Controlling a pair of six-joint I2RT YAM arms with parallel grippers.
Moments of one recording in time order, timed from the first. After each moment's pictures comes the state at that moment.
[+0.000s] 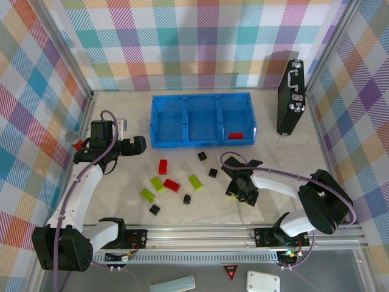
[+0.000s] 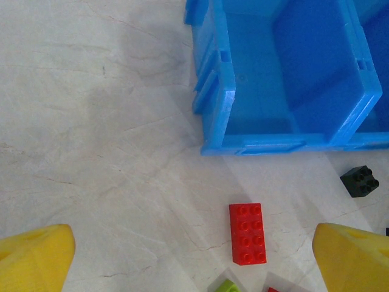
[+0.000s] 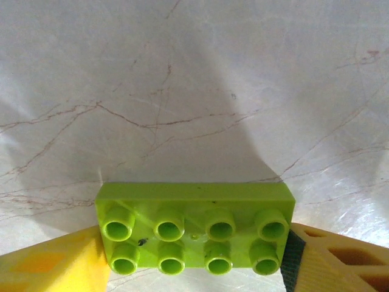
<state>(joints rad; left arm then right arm) -0.03 1.09 0.94 -0.66 0.17 -0.13 0.77 1.43 0.71 -0.82 0.02 1.20</state>
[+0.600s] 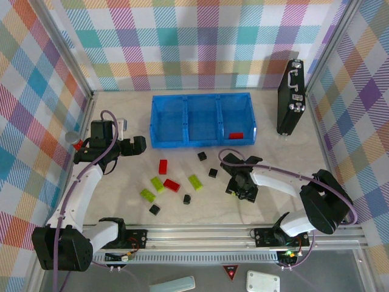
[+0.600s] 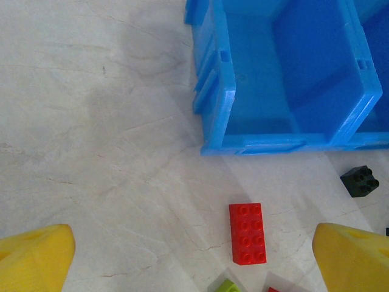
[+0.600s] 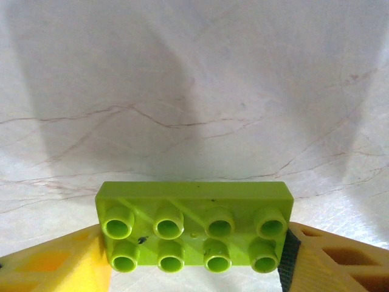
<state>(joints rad) -0.03 1.09 0.94 -0.66 0.17 -0.13 0.77 1.43 0.79 -0.90 0.05 1.13</state>
